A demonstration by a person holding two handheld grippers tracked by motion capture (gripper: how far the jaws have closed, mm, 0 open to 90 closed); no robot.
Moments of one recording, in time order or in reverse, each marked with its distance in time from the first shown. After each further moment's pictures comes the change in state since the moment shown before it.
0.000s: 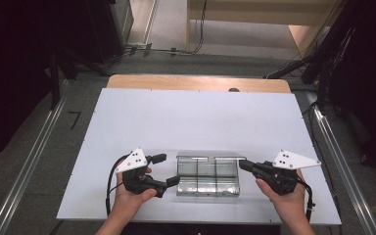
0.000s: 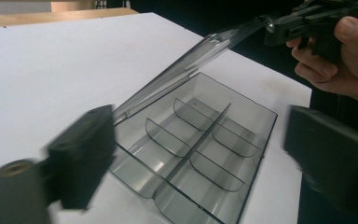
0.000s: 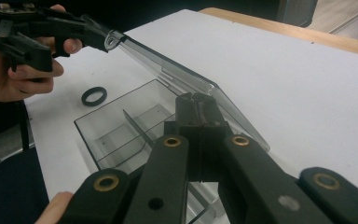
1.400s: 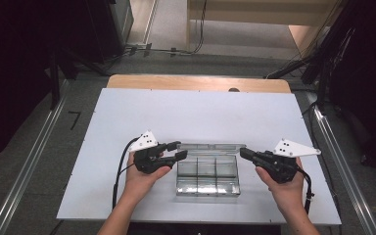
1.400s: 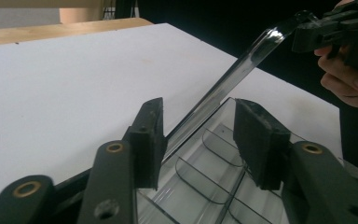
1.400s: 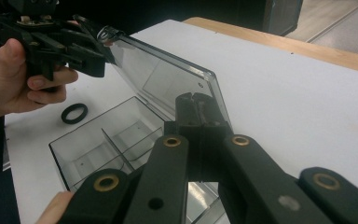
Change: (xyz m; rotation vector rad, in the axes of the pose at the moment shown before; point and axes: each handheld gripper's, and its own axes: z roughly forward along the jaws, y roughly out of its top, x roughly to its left) left arm 0.026 0.019 0.032 -0.030 0.037 0.008; right arm -0.017 0.014 0.008 -0.021 -0.036 0.017
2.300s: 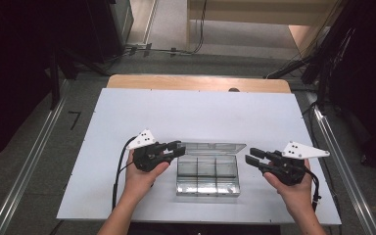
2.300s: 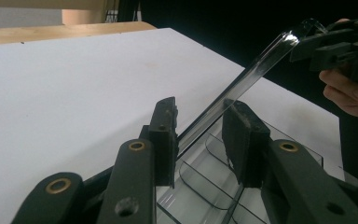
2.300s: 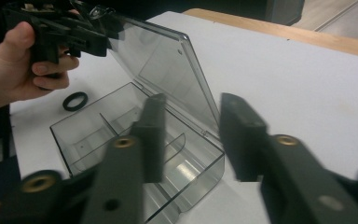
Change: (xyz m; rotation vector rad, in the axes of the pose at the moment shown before) left arm 0.006 0.001 0.001 -0.019 -0.014 -0.038; right arm -0.016 -0.011 -0.016 0.021 0.022 0.027
